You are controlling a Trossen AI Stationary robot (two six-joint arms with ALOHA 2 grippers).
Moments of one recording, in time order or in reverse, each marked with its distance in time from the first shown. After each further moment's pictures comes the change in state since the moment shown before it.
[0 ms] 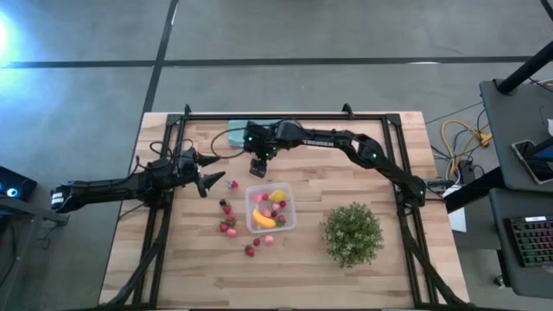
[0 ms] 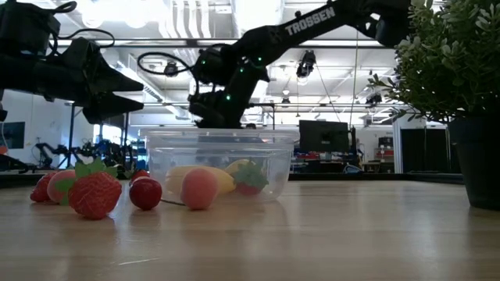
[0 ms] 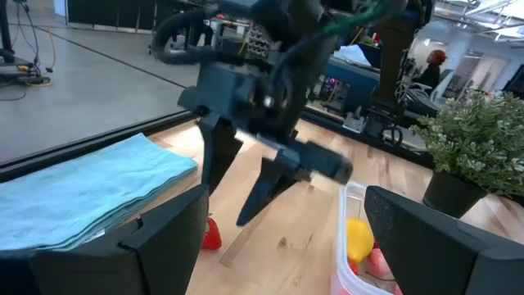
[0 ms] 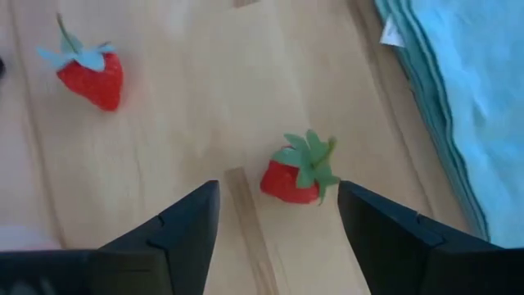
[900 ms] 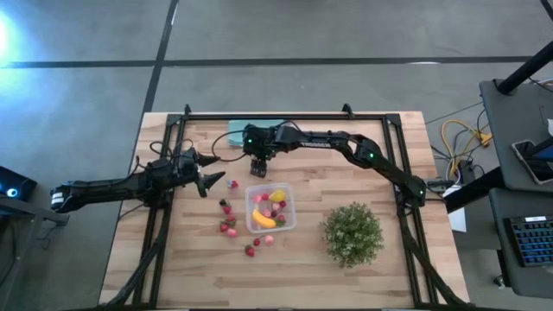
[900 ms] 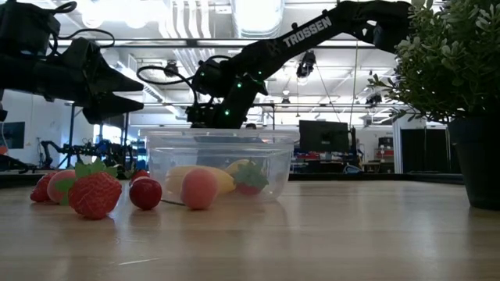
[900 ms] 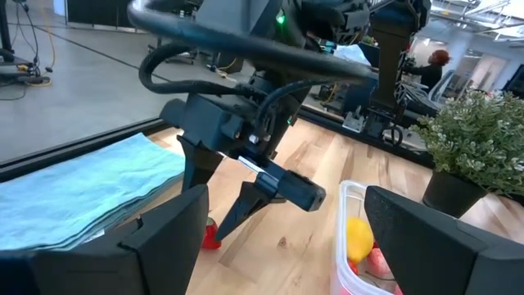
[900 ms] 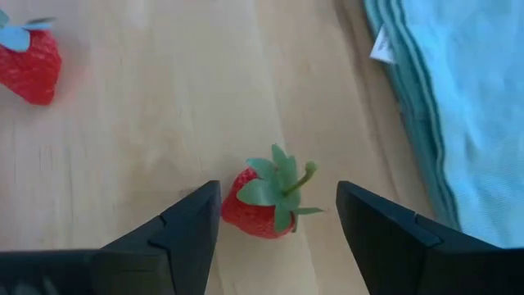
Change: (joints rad) left arm 0.000 0.001 0.000 0.000 0.000 0.000; right arm -0.008 0.039 -0.050 0.119 0.060 -0.114
